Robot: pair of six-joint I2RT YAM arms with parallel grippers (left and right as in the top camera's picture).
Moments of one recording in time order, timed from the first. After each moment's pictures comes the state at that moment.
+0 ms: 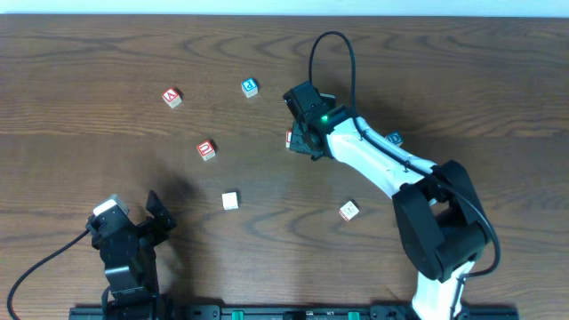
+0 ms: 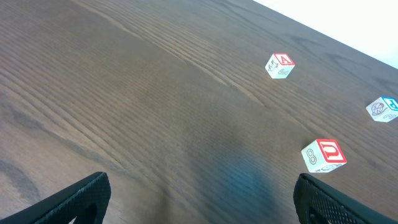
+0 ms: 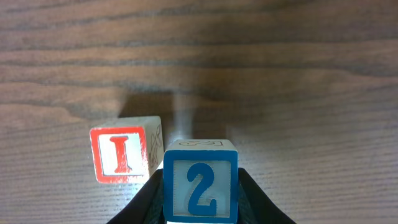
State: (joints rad) left arm 0.16 0.16 0.12 -0.41 -0.17 -0.35; right arm 0.56 1.99 1.38 -0.63 0.14 0.71
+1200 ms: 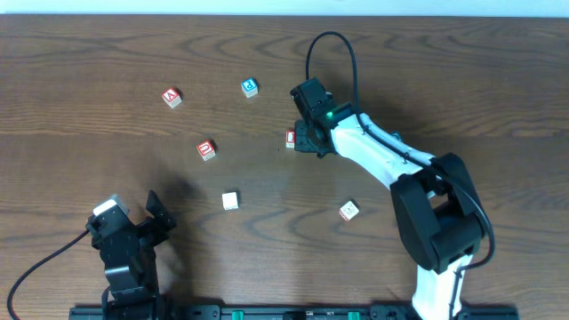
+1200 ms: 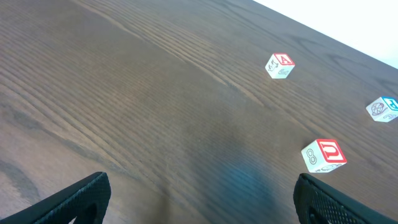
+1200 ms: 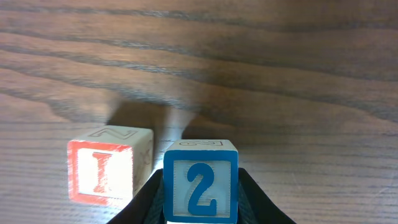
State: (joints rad) left arm 0.16 0.16 0.12 -0.41 -0.17 -0.35; right arm 0.52 2.03 1.38 -0.59 0.09 0.54
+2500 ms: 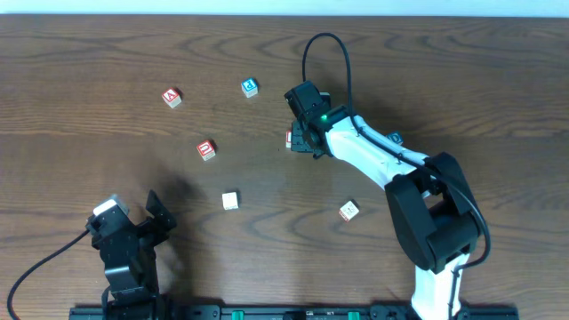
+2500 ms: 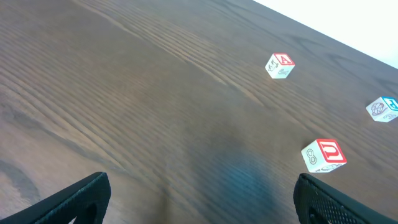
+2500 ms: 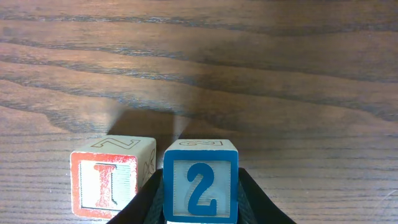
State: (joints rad) left arm 0.16 0.16 0.12 -0.41 -0.17 -0.35; right arm 0.55 2.04 1.38 -0.57 0.14 0.57
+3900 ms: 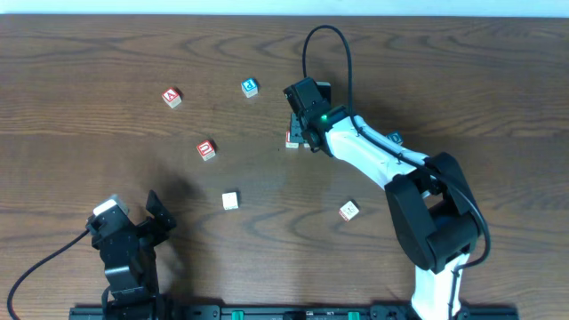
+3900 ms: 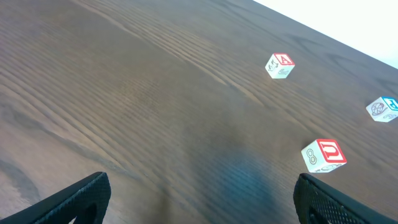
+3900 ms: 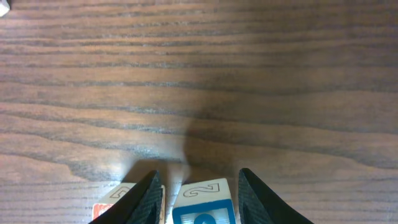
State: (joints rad) left arm 0.16 0.16 0.12 -0.41 -0.17 -0.35; right arm 0.55 2.04 1.38 -0.46 0.21 0.58
